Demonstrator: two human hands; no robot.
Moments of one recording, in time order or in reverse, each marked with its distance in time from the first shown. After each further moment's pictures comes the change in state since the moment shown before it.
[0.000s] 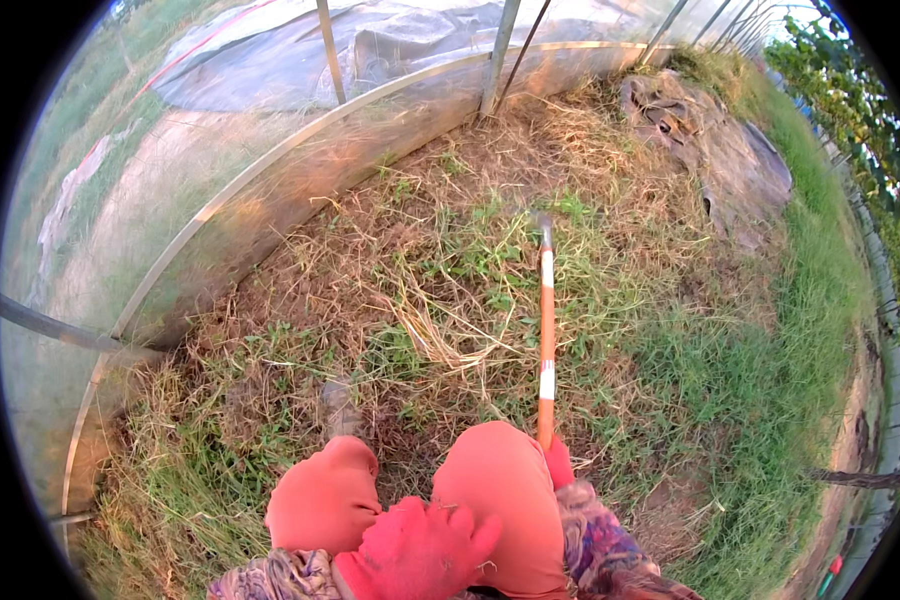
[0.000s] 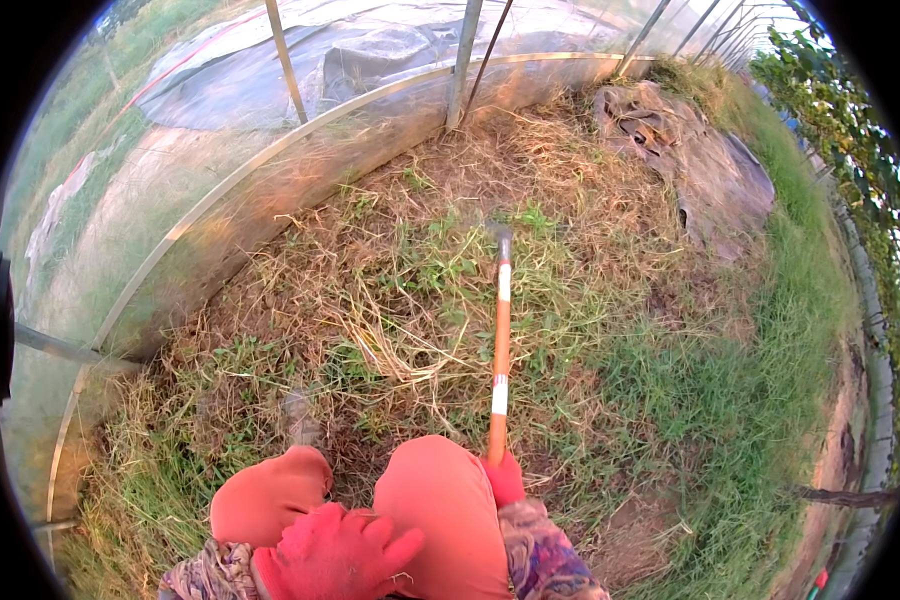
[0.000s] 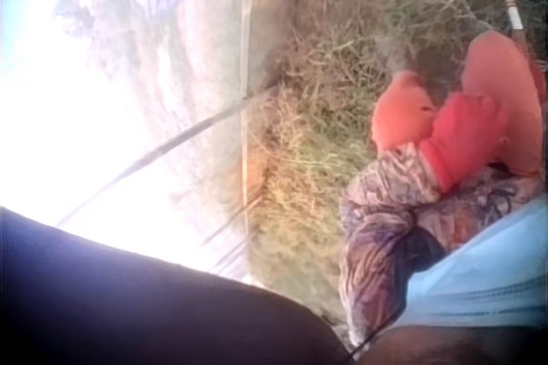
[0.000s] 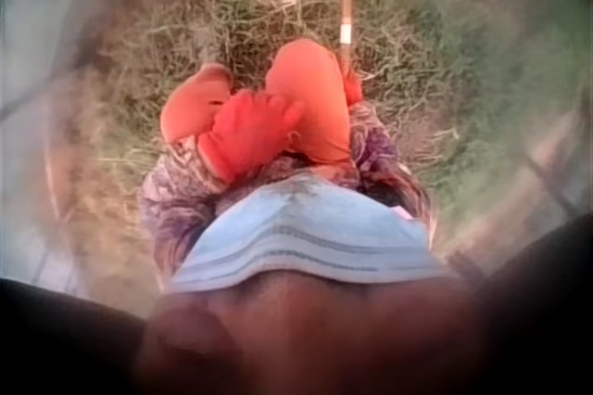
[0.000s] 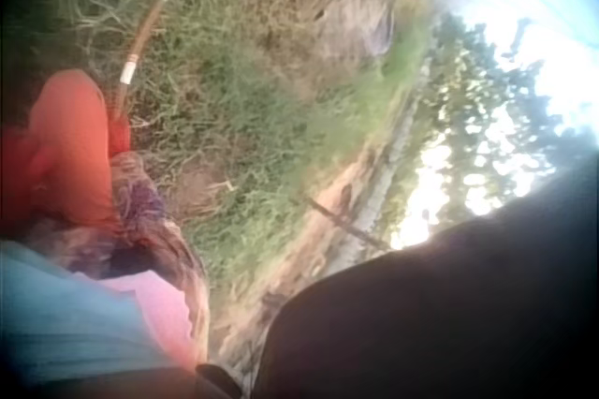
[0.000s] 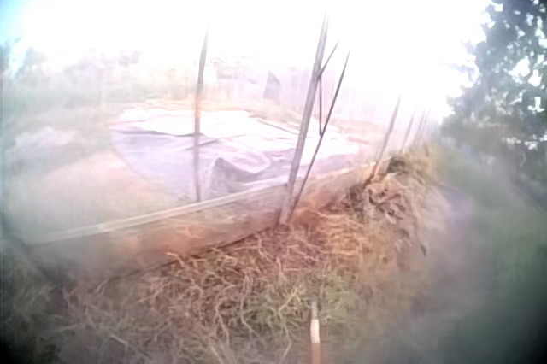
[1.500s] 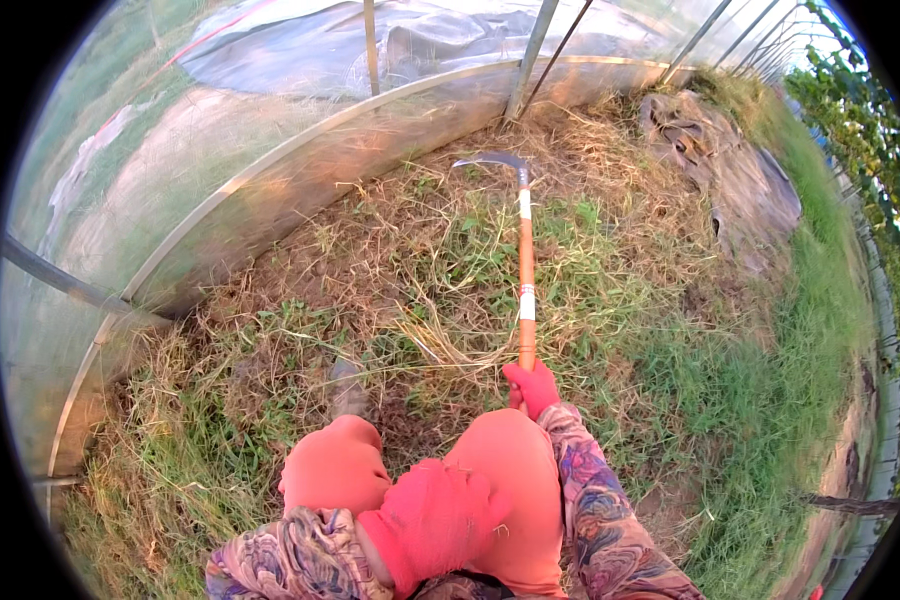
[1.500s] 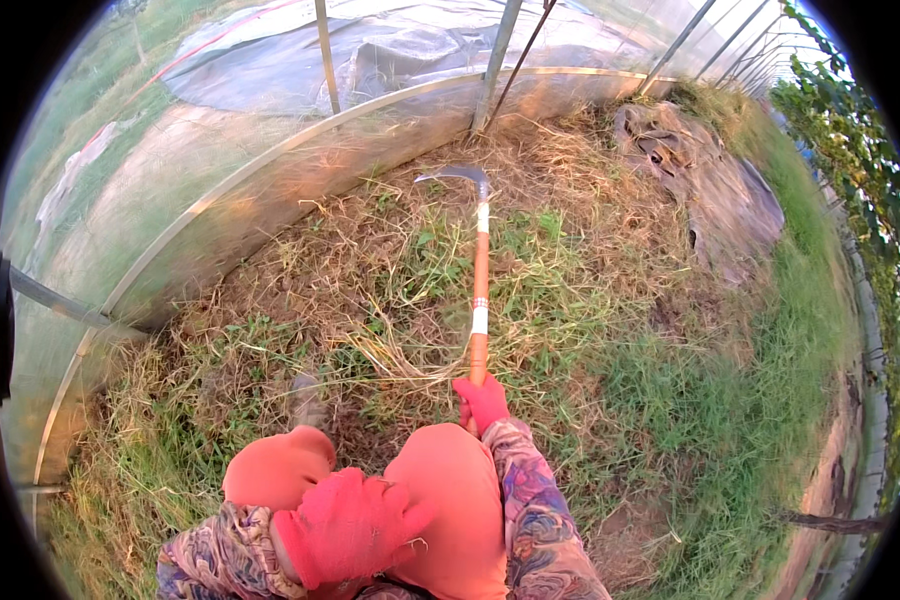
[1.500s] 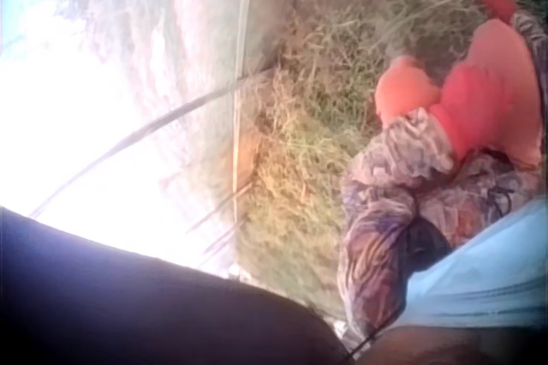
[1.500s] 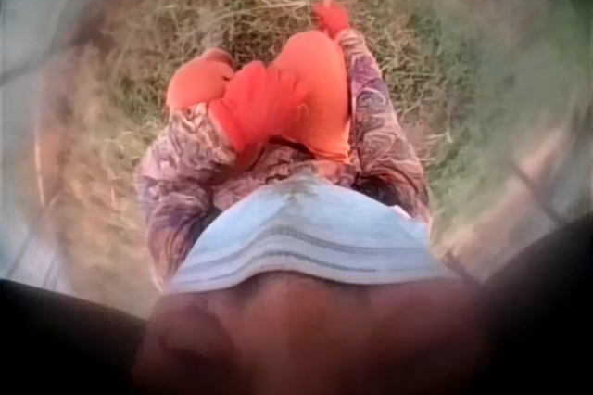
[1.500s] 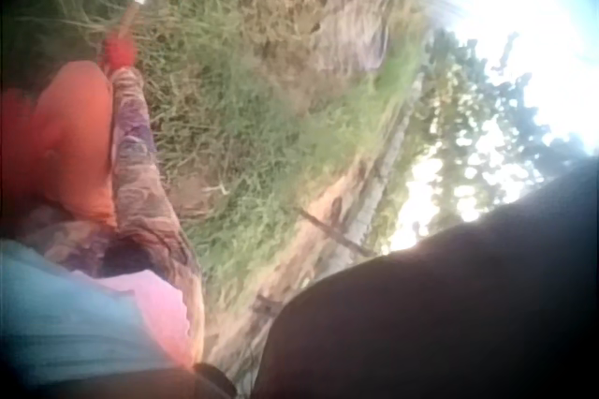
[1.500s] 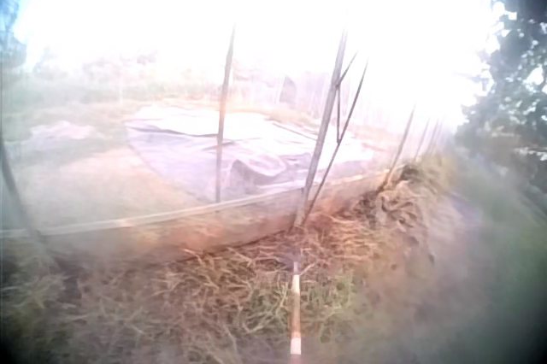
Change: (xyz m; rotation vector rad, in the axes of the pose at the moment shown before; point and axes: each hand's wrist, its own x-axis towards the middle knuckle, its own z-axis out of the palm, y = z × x) left_hand 0.006 -0.003 0.012 0.140 -0.047 0.044; right_hand 0.077 -0.081 0.032 0.386 -0.368 0.107
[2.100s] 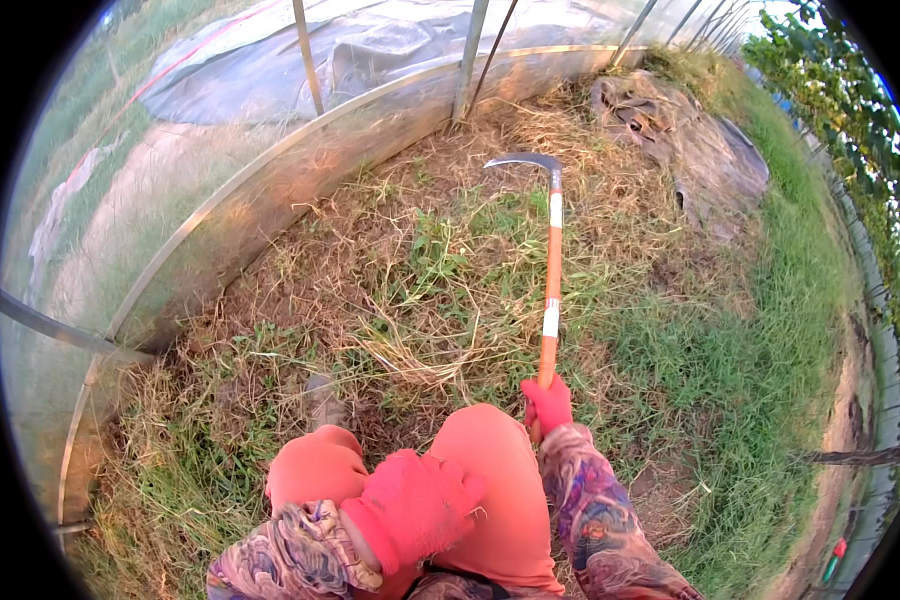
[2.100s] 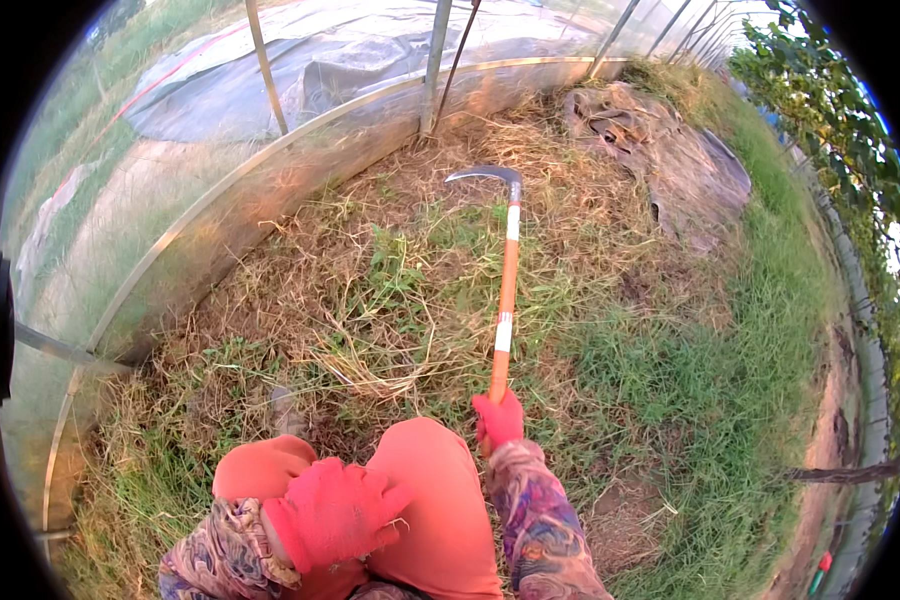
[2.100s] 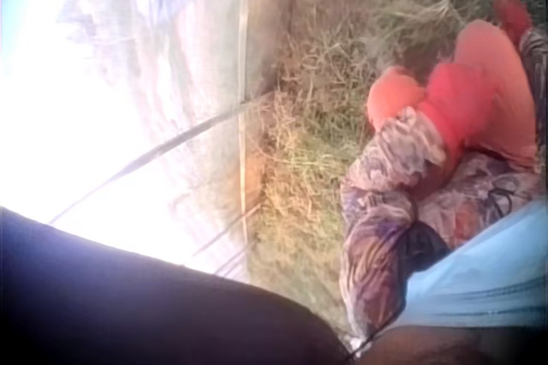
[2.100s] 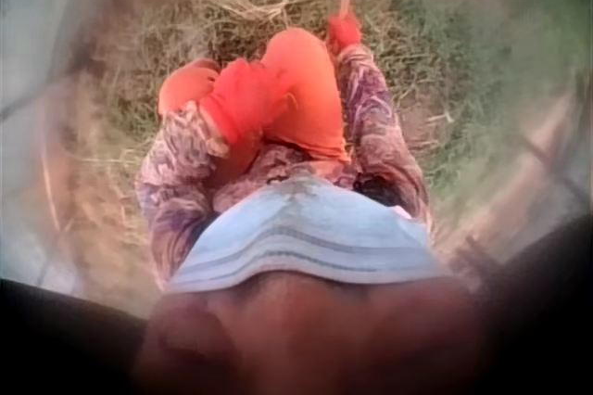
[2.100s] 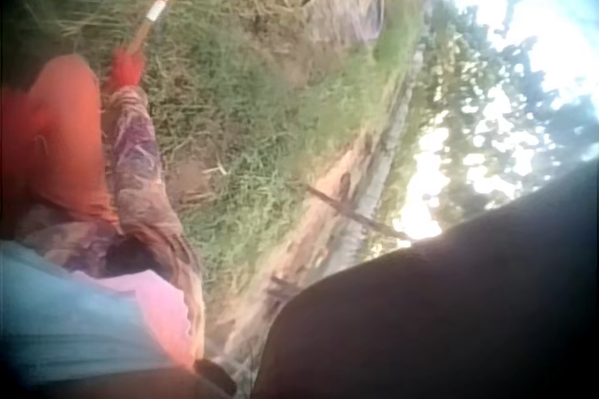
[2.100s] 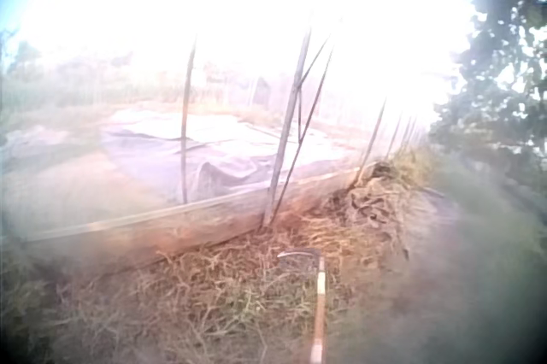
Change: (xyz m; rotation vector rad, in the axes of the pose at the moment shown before) left_hand 0.021 0.002 0.000 -0.072 -0.096 0.004; right_hand -0.055 0.011 -0.056 0.080 0.277 -0.200
